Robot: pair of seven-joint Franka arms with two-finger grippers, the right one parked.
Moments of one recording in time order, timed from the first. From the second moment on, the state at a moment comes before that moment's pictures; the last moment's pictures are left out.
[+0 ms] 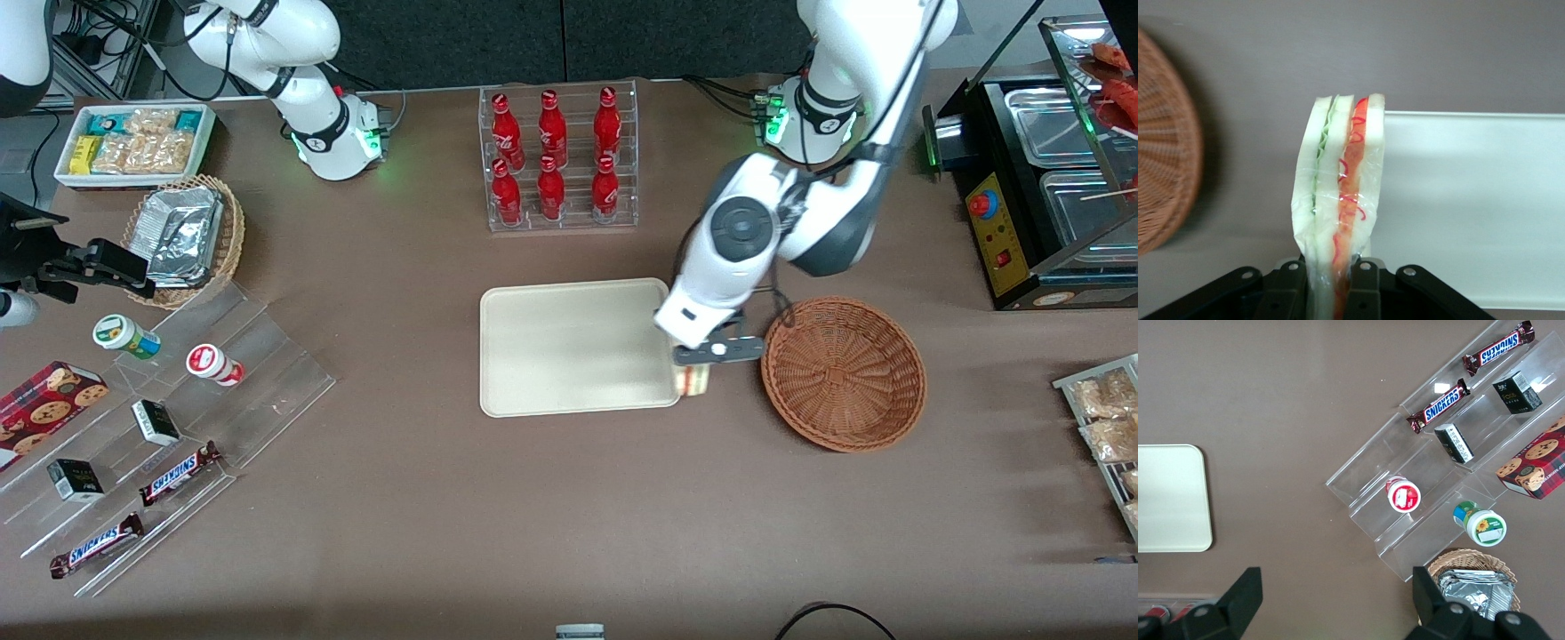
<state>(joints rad) -0.53 0.37 -0.08 -1.78 0.00 2.11 -0.66</state>
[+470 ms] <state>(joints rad) -0.69 0.57 -0.08 -1.57 0.00 2.11 -0.86</state>
